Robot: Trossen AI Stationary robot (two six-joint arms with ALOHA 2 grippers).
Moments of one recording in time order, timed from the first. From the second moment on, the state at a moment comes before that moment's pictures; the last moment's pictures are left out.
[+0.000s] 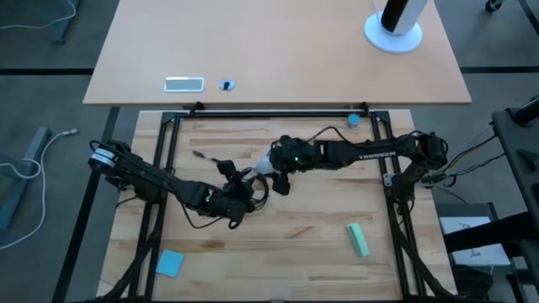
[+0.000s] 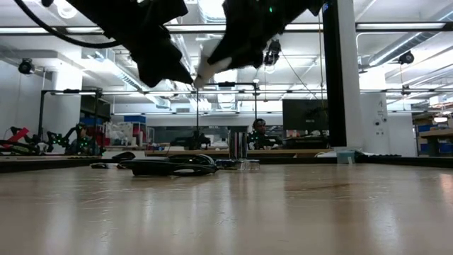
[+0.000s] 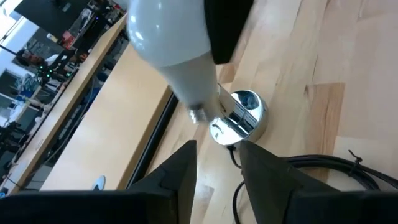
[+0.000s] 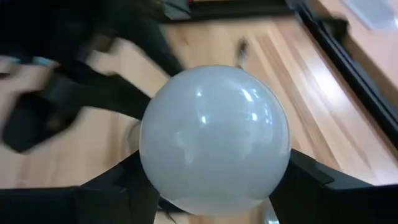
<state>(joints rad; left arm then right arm) -0.34 1.53 0.91 -0.23 -1.05 -0.05 -0.06 1.66 1.29 -0.28 0.08 0.07</state>
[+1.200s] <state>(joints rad) -0.27 1.52 0.90 -0.14 -1.06 -0.07 -0.33 1.73 1.43 -0.65 -0.08 0.10</state>
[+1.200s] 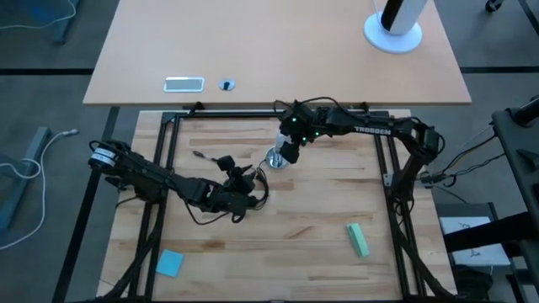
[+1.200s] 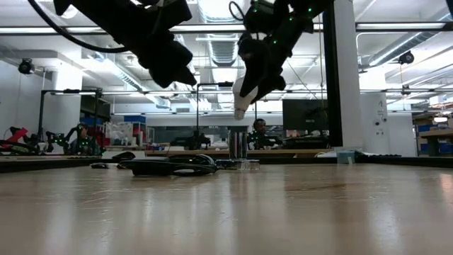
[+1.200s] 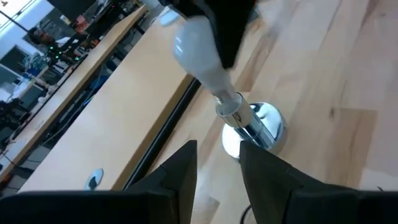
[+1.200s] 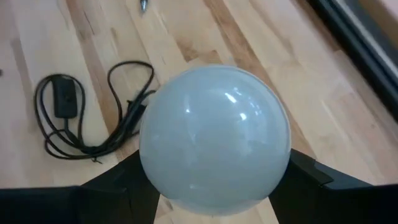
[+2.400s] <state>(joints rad) -0.08 1.52 0.90 0.03 -0.79 -0.06 -0.33 1.87 1.52 -0.74 -0.09 0.04</state>
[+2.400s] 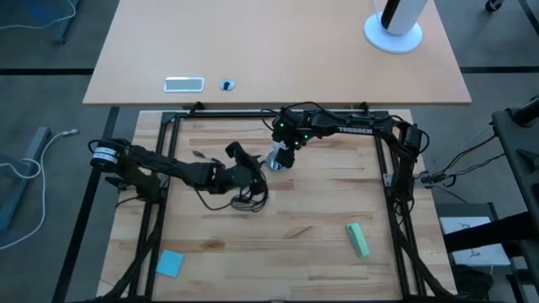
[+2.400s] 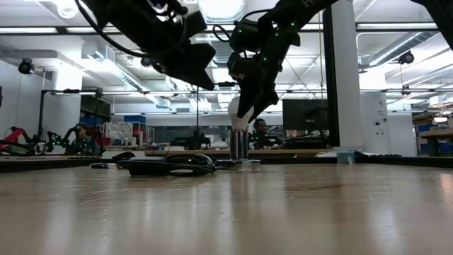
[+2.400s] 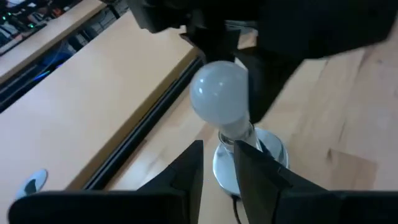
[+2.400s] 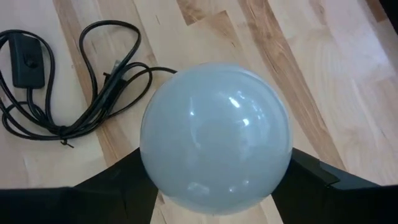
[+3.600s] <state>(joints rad) 0.16 1.67 0.80 0.67 -0.40 0.21 -0.33 1.86 1.52 -0.72 -0.08 0.03</state>
